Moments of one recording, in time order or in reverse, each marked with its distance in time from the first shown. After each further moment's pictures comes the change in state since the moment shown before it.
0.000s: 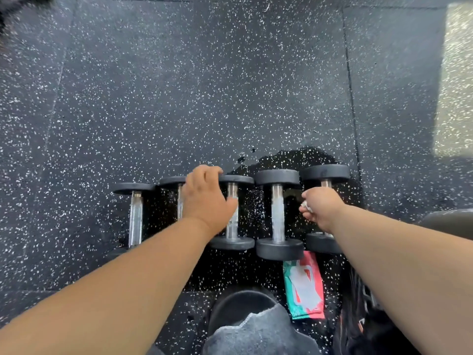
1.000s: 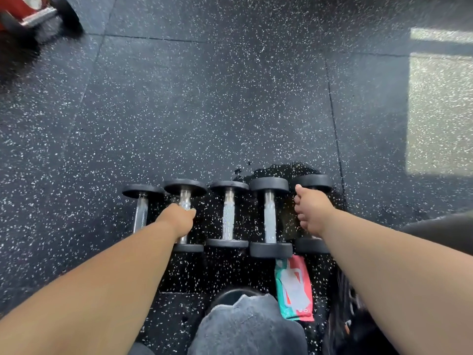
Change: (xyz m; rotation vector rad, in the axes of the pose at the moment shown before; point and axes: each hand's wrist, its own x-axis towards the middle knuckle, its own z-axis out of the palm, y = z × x) left_hand -0.019 -0.062 -0.019 -0.152 -0.348 -0.505; right_hand -0.066 -0.002 -0.015 0.026 -0.108 -0.126
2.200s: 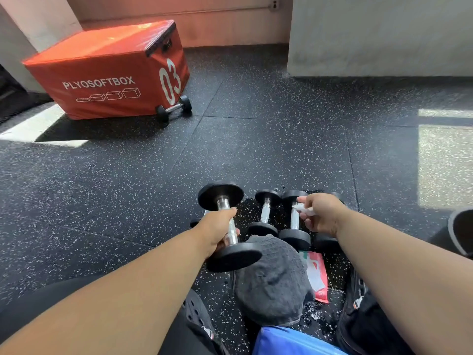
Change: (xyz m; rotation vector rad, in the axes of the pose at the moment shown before) left_hand -0.346 -0.058 -0.008 -1.022 -0.002 0.105; right_hand -0.235 0.056 -0.024 0.027 -0.297 -0.275
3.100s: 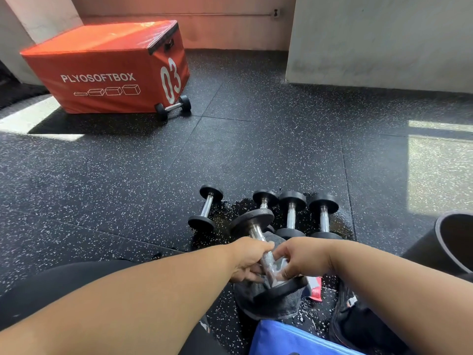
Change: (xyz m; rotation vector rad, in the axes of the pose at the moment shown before) left_hand -0.027 -0.047 0.051 0.199 -0.363 -0.208; right_hand -0.066 0.059 0.028 -1.352 -0.463 -0.323
